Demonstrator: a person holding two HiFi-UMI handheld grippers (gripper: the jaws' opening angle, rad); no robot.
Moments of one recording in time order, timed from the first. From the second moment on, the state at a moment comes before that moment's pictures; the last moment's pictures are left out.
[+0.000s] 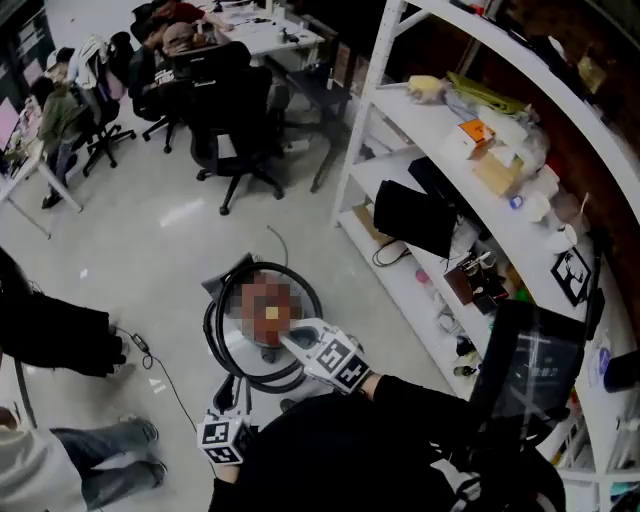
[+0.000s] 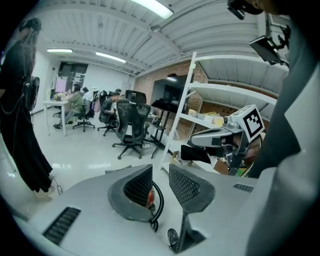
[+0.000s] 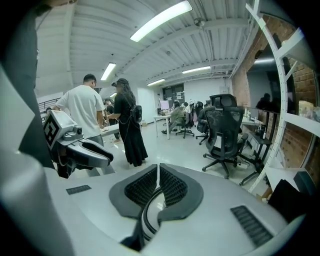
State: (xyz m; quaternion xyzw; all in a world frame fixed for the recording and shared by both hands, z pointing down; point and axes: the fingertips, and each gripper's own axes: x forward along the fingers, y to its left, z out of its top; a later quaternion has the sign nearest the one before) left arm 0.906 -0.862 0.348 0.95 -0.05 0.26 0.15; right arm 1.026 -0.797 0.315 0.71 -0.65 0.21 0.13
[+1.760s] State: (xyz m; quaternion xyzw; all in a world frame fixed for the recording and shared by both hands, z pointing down) left arm 0.952 -0.815 0.341 0.94 -0.09 0.29 0.15; right arm 1.076 -0.729 0.331 0.71 -0.66 0.24 0.07
